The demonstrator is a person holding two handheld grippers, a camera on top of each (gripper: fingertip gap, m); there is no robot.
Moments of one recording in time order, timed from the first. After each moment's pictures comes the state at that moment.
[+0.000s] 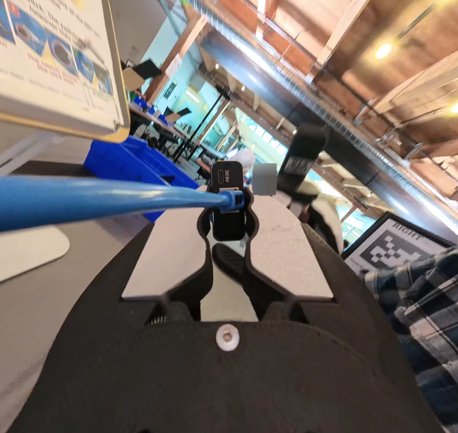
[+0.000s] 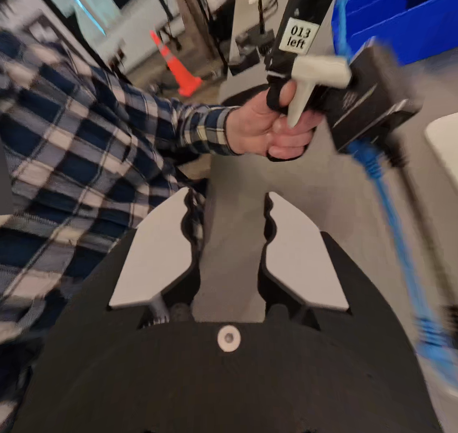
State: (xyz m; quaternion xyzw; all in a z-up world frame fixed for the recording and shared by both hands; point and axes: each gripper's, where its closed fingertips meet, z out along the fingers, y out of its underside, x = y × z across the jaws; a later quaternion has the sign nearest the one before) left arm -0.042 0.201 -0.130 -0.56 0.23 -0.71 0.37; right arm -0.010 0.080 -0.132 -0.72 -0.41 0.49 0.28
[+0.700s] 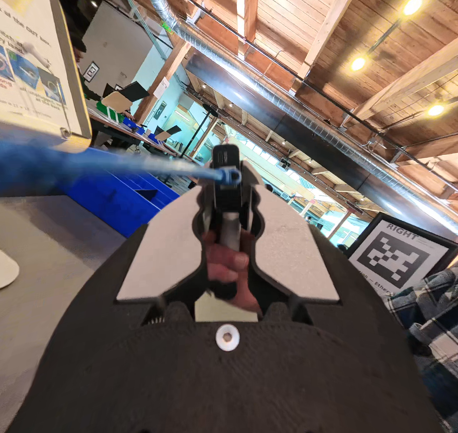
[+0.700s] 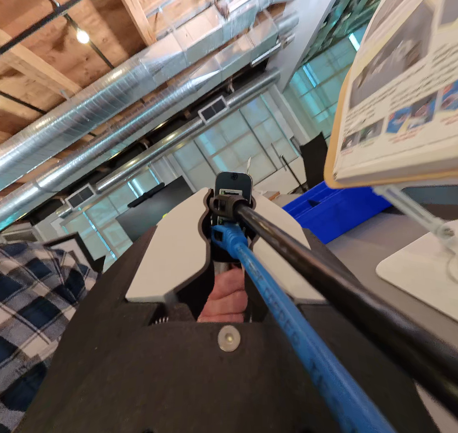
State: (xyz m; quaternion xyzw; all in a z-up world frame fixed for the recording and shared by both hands) left arm -0.021 0.167 -0.112 -0.52 0.23 -0.72 0.39; right arm -0.003 0.179 -0.094 -0.53 -0.09 0.61 0.58
